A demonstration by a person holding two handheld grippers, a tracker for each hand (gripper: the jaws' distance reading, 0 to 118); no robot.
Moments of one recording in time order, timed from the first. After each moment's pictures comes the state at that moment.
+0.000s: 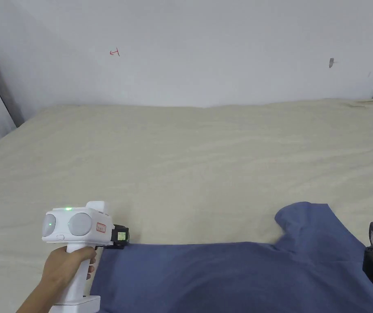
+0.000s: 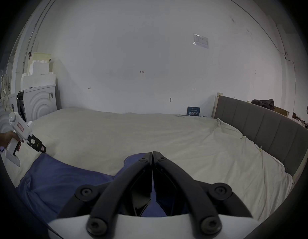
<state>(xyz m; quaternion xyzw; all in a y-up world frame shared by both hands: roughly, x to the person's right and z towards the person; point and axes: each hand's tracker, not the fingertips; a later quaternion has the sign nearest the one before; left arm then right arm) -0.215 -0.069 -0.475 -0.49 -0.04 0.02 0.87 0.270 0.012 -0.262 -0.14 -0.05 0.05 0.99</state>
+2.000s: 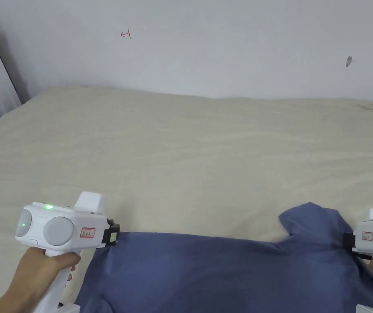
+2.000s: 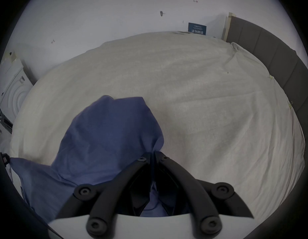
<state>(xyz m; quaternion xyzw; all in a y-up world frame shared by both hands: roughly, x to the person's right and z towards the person) -0.200 -0.031 -0.408 -0.44 -0.10 -0.02 0.89 0.340 -0.089 -0.454 -0.46 -0.06 -0.05 0.88</state>
